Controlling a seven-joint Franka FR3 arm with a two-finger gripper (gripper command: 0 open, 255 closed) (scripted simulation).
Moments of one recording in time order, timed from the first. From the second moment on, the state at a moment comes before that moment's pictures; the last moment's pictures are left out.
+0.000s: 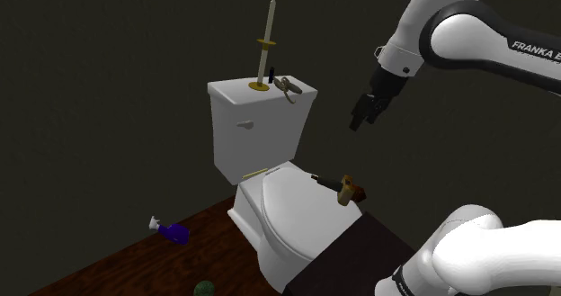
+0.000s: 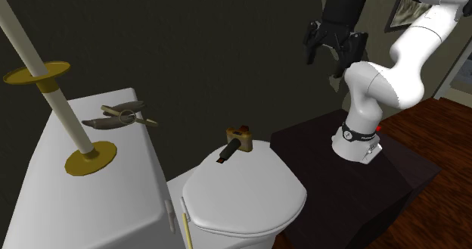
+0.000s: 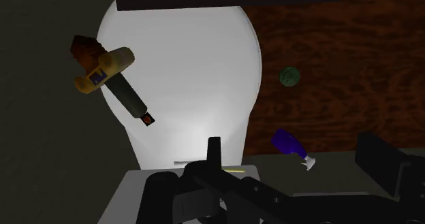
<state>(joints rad) -0.02 -0.74 0.05 -2.29 0.03 1.64 0.02</state>
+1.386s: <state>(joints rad) -0.09 -0.57 -0.22 -2.70 -0.19 2.22 -0.41</state>
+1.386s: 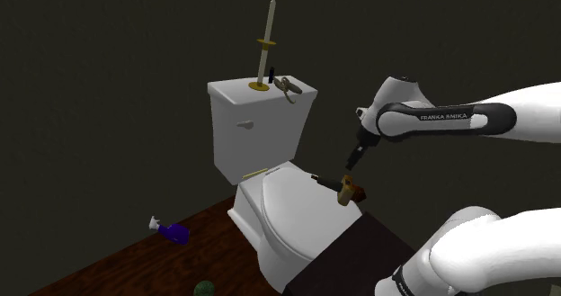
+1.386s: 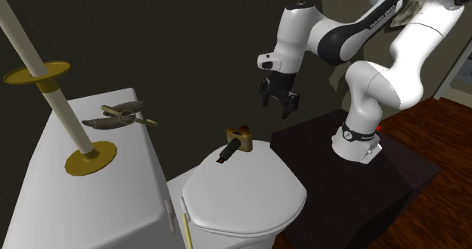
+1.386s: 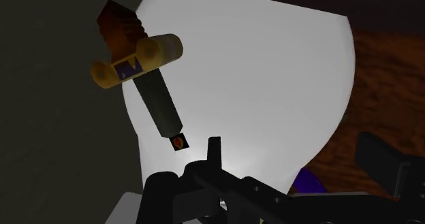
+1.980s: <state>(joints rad) -0.09 -0.25 -0.37 -2.70 -0.22 2.56 -0.62</state>
